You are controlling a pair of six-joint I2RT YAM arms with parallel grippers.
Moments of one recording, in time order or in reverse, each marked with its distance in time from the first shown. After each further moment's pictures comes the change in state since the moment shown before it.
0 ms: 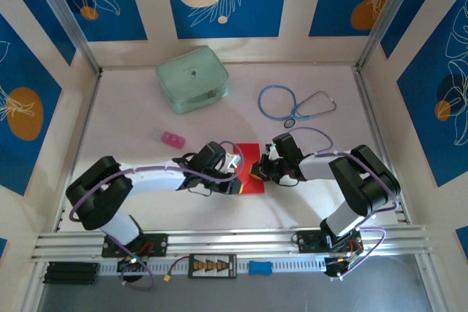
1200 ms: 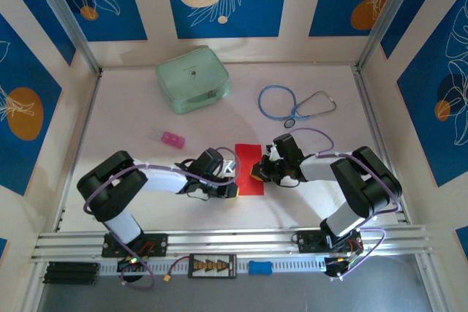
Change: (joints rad) left arm 0.018 0.083 -0.109 0.137 -0.008 -0.079; right arm -0.002 -0.017 -0.009 -0.018 0.000 -0.008
